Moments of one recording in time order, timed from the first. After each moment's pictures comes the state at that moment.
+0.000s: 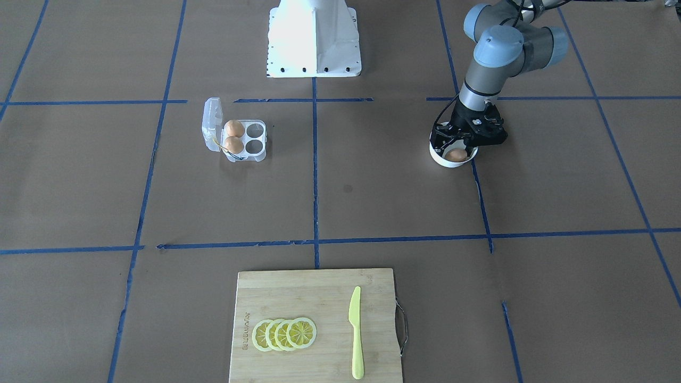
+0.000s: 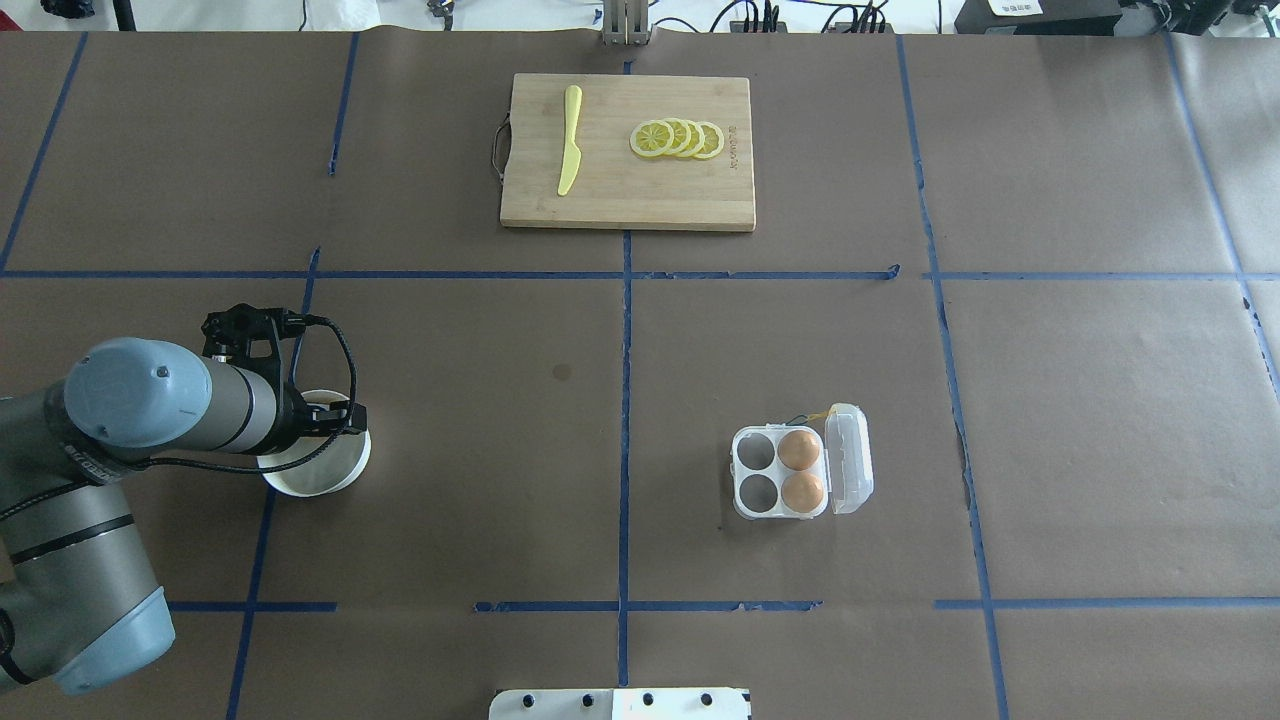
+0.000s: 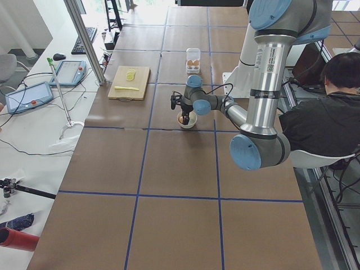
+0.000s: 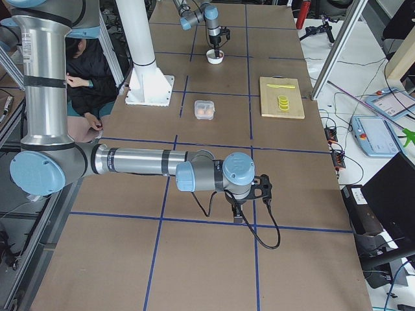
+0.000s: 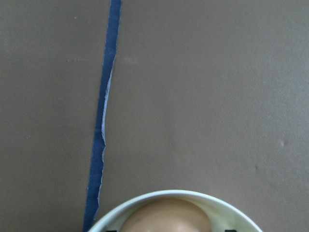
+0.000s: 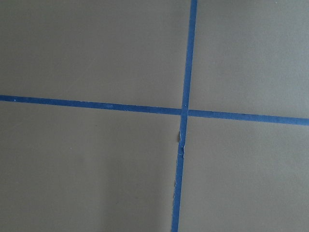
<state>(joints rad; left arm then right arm) -0.53 -1.70 -1.86 -1.96 -1.76 -1.28 1.59 -1.61 1.61 -1.47 2.45 -0.01</state>
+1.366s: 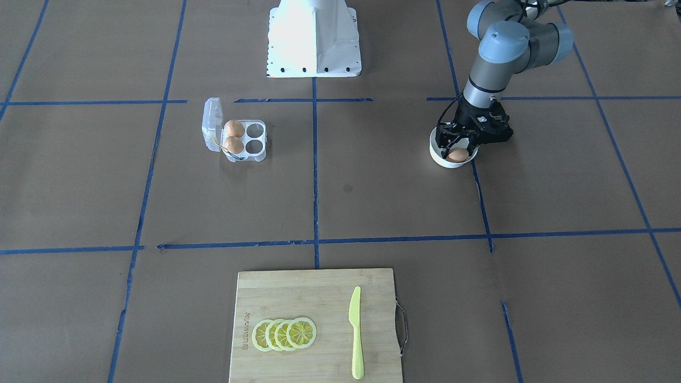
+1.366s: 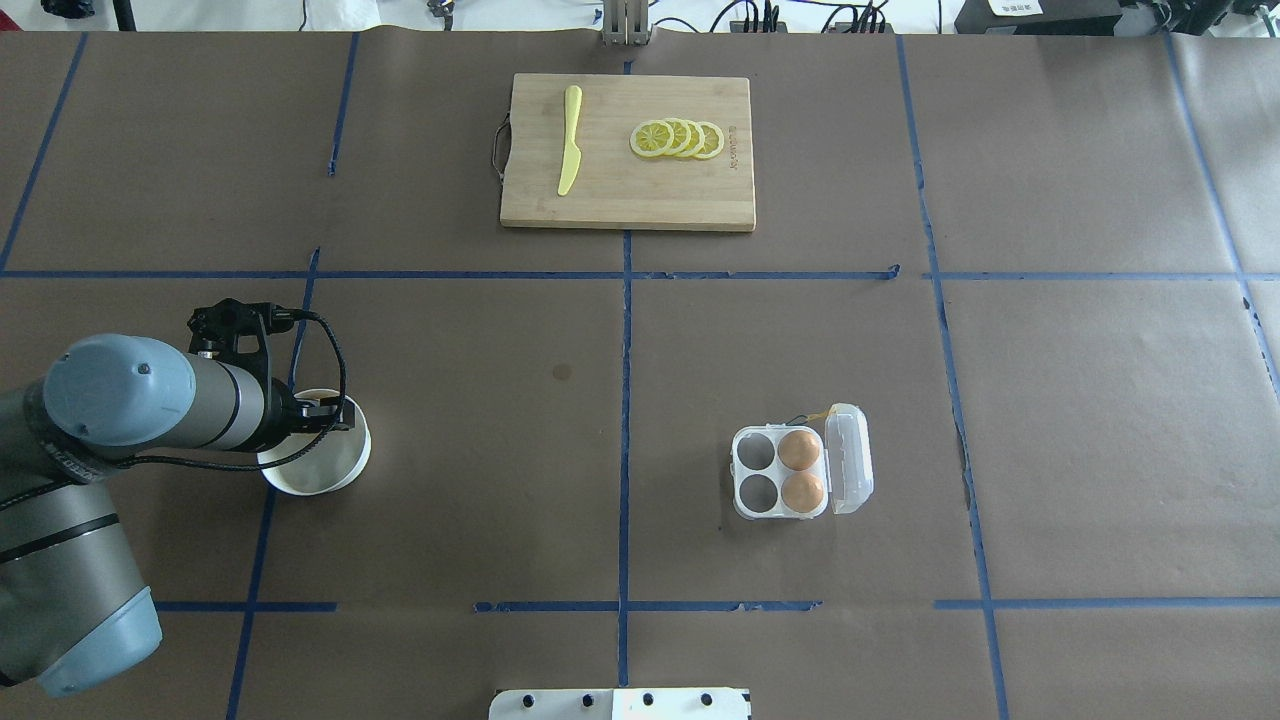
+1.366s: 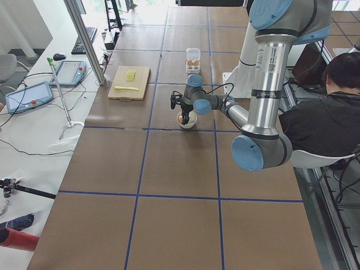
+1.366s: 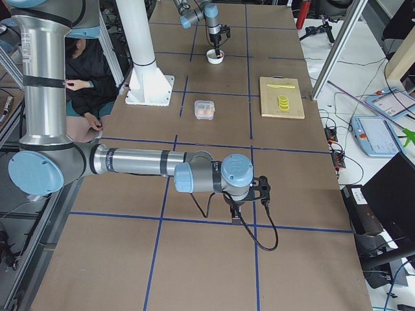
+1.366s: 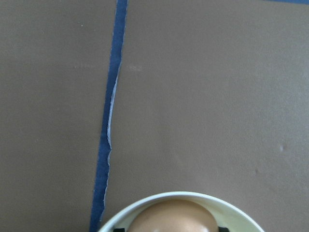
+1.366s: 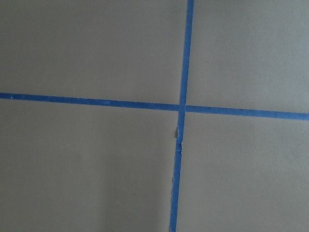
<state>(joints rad) -0.54 -1.68 -1.89 -1.96 -1.76 -1.28 1.59 -1.62 1.61 -1.47 2.45 -0.01</state>
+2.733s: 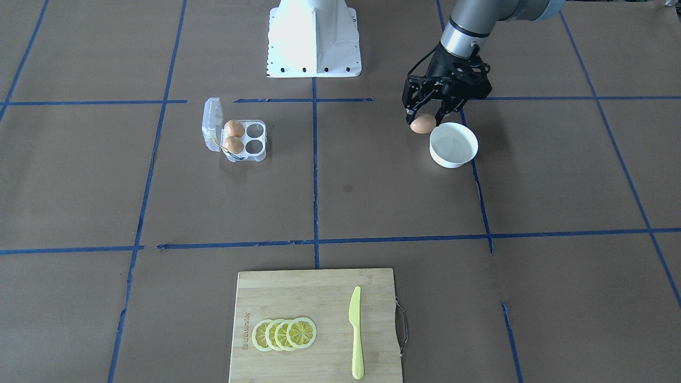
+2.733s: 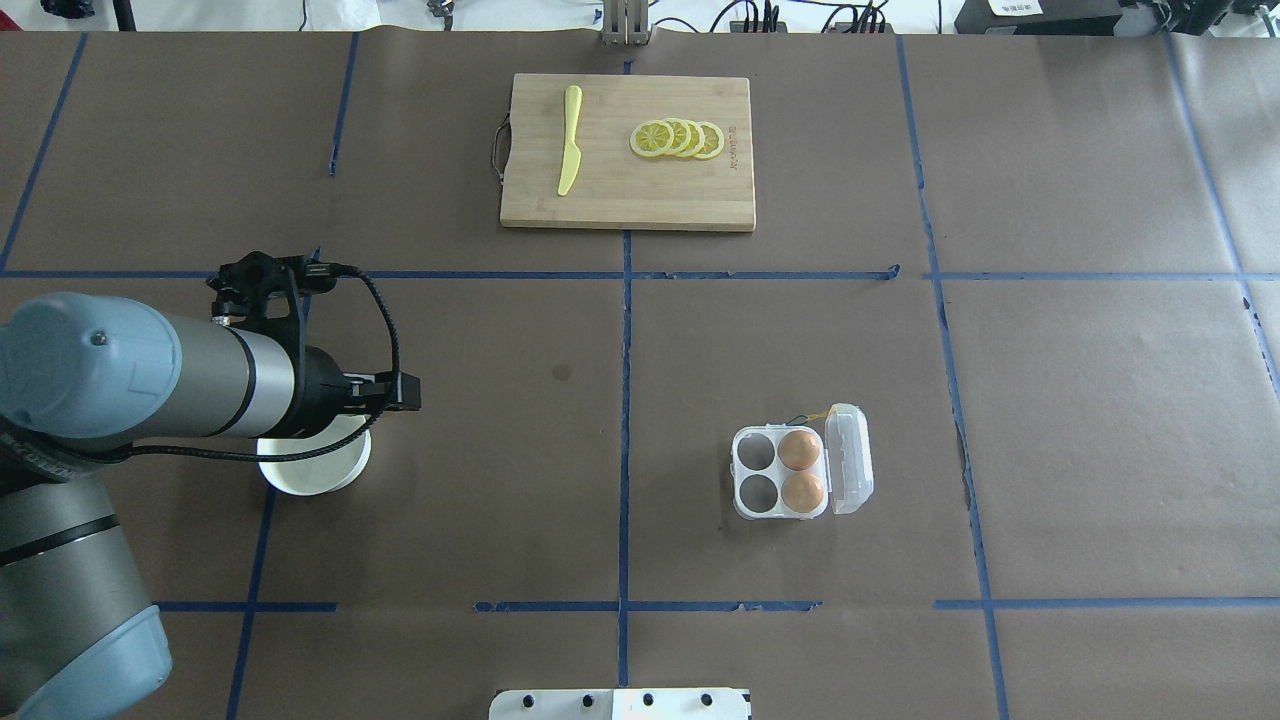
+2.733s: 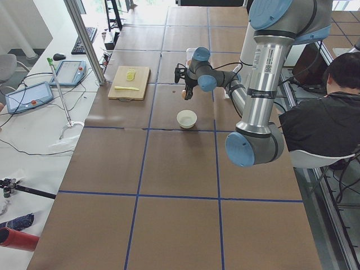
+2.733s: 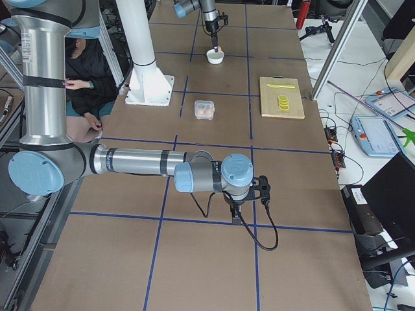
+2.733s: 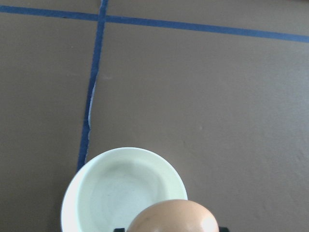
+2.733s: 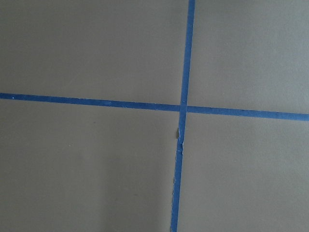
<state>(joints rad) -0.53 -1.85 -2.09 -1.82 -1.78 -1.31 1.59 -1.62 1.62 -1.47 2.45 -0.01</state>
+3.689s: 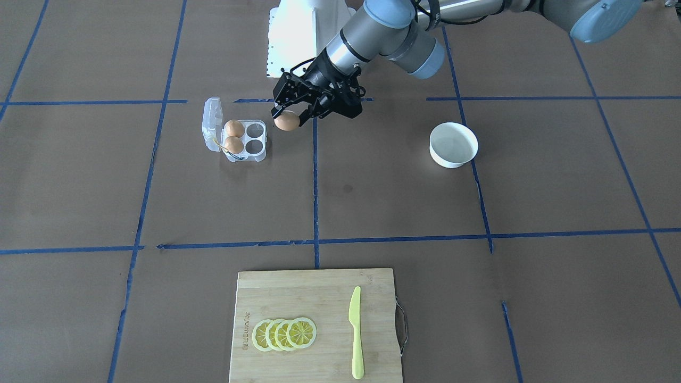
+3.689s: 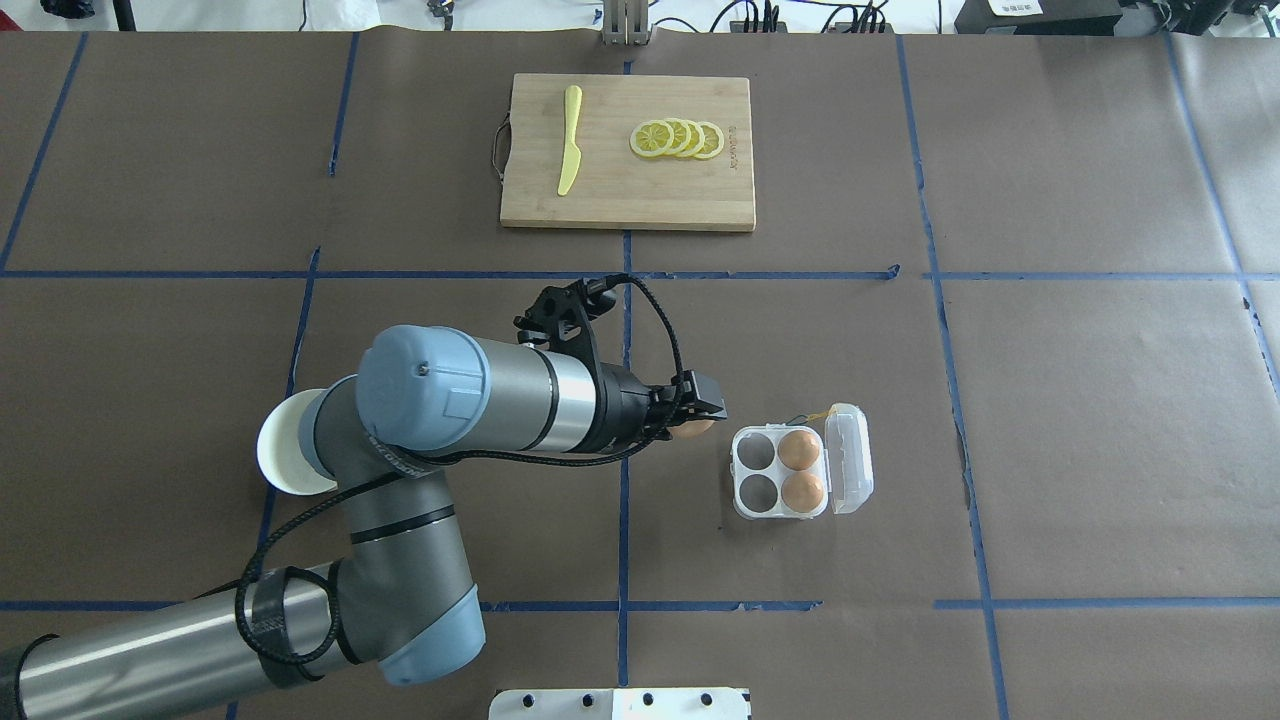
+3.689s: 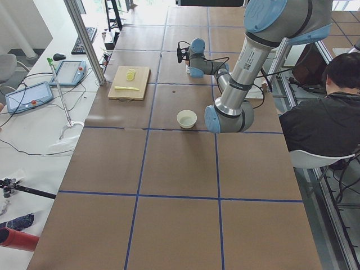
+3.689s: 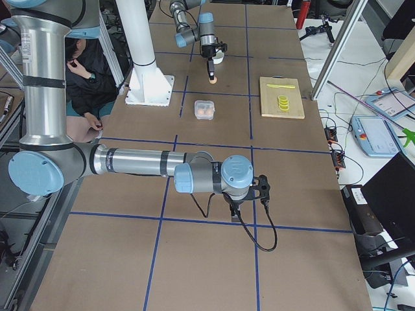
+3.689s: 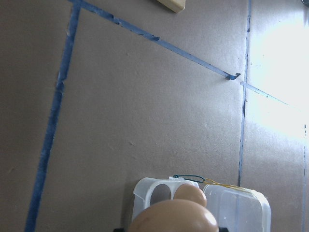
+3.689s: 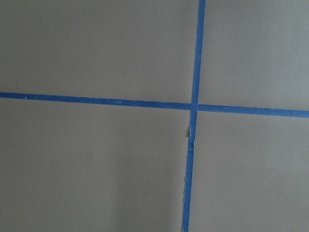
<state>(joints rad) -0.39 -2.26 -1.59 -2.36 -1.80 -1.66 1.59 -1.62 1.61 -1.47 2.49 -0.01</state>
